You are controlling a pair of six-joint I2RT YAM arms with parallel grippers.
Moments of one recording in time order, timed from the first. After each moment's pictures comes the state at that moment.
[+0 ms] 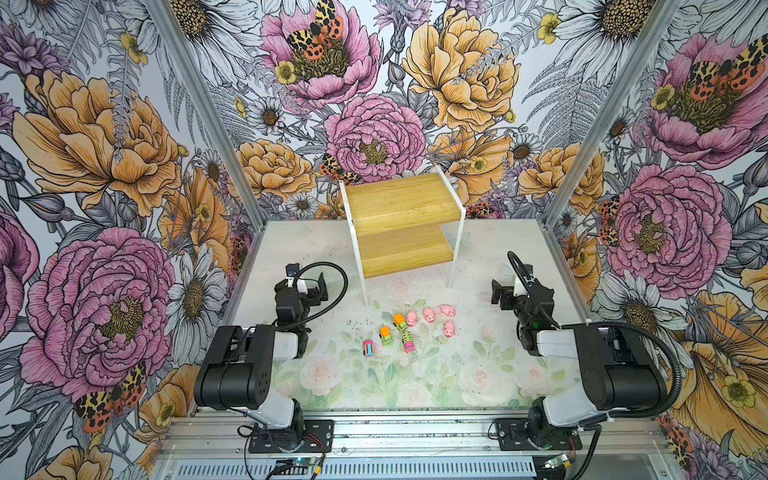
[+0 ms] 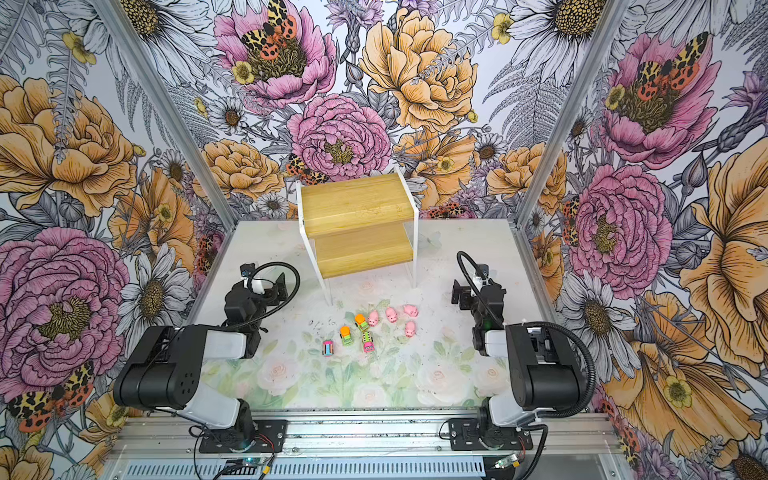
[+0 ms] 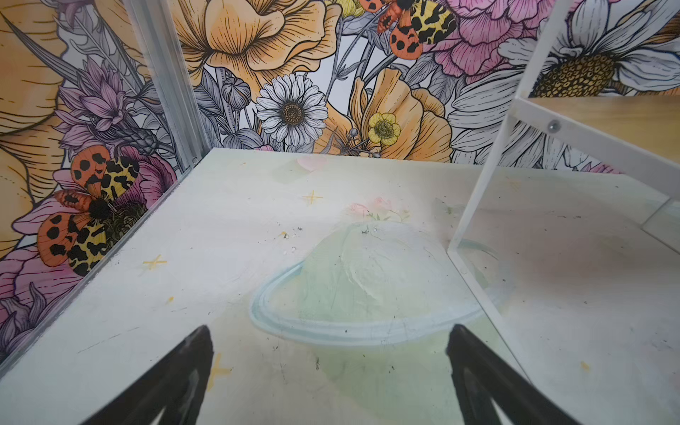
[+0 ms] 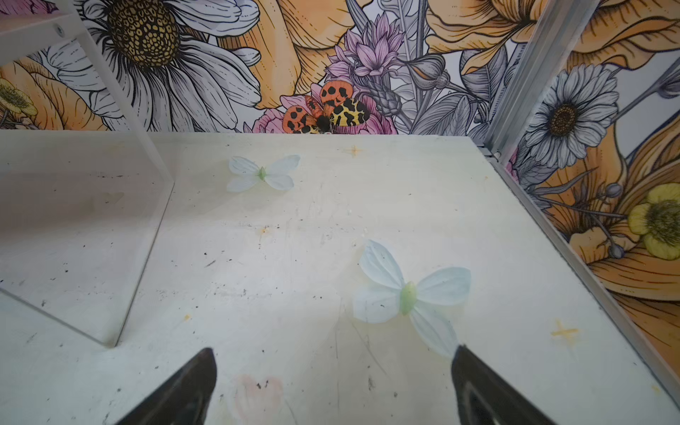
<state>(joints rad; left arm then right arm) 0.00 1.54 0.37 0.98 -0.06 -0.05 -0.04 1.52 0.38 0.81 -0.04 -0.02</state>
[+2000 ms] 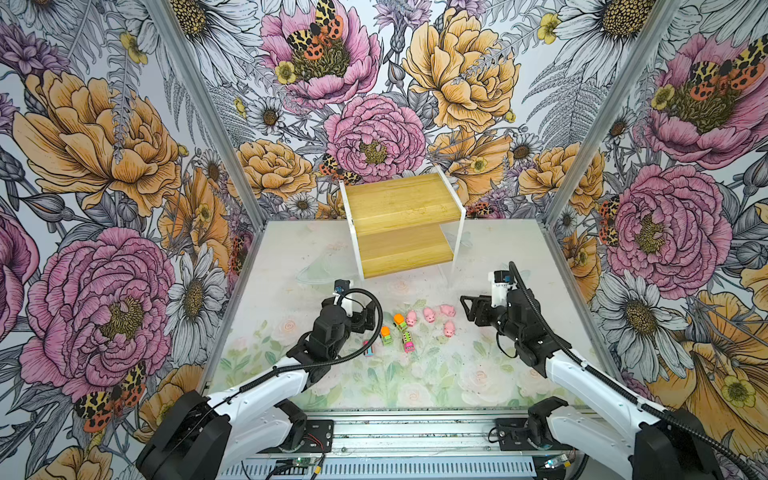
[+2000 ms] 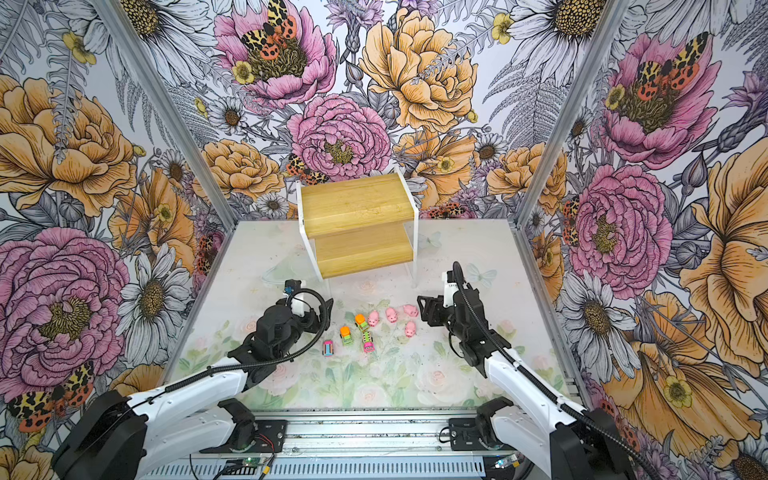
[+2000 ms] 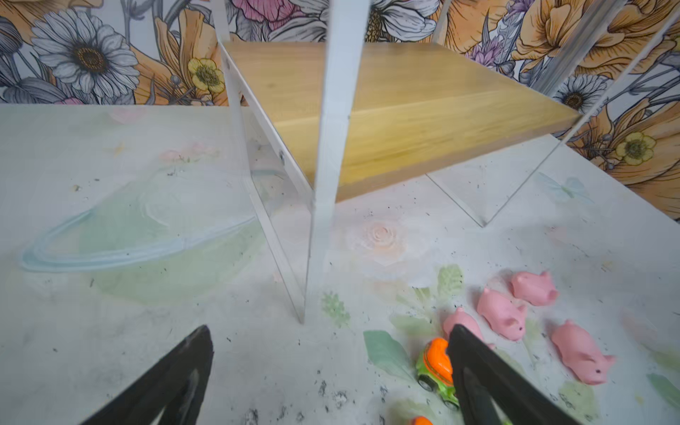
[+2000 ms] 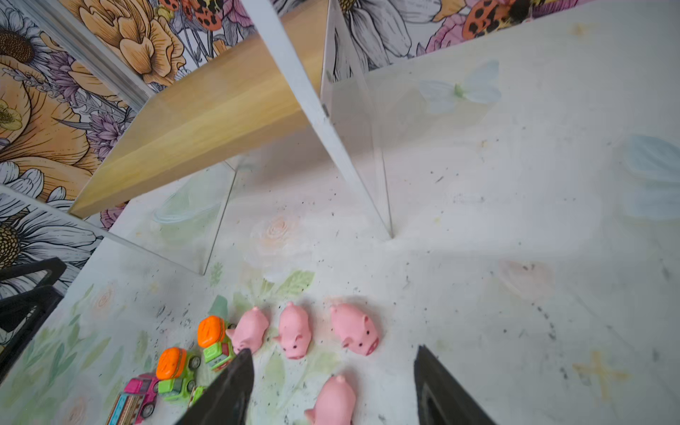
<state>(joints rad) -0.64 1.05 0.33 0.36 -0.31 -0.28 0.38 0.98 0.42 0.06 -0.13 0.44</state>
